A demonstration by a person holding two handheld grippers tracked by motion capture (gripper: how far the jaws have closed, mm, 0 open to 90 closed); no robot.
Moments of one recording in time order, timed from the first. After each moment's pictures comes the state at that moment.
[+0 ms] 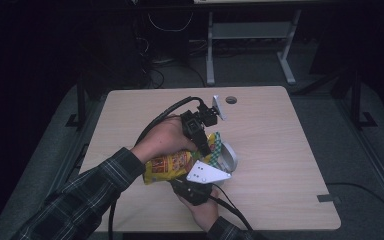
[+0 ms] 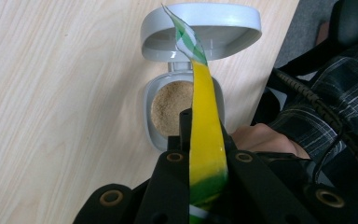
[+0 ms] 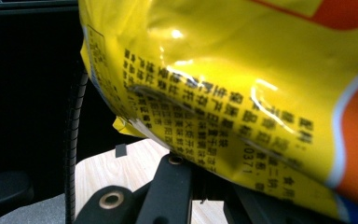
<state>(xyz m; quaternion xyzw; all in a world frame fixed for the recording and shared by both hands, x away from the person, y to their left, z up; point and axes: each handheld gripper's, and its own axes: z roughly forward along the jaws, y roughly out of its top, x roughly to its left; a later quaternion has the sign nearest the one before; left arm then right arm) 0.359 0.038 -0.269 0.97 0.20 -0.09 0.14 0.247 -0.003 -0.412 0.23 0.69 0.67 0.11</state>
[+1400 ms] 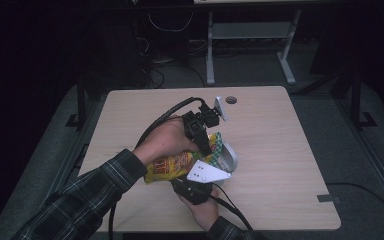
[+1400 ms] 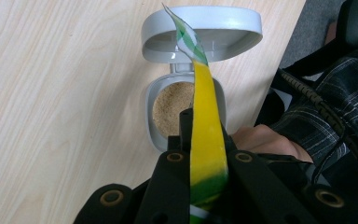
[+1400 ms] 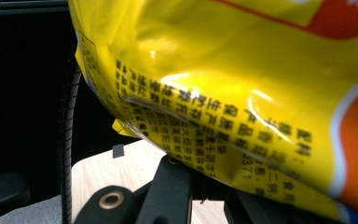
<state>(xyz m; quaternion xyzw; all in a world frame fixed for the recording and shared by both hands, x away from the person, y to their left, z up) 0.356 0.034 -0.268 0.97 0.21 -0.07 0.14 0.248 -0.004 -0.412 0.23 0.70 0.67 0.11</state>
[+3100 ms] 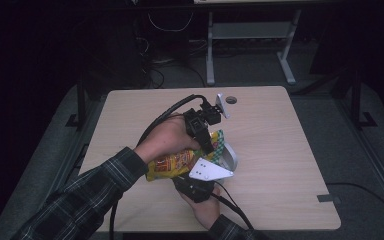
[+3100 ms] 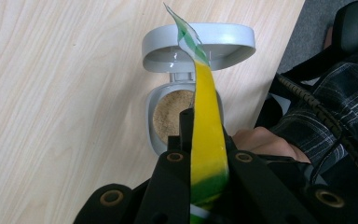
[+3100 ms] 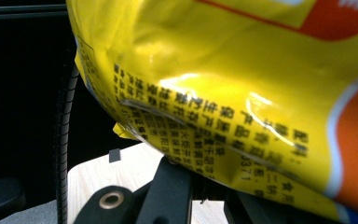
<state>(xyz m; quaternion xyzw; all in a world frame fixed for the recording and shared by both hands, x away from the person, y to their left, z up) 0.357 0.032 -0.261 0.97 0.20 -0.07 0.14 0.251 -0.008 -0.407 0.23 0.69 0.68 0.11</state>
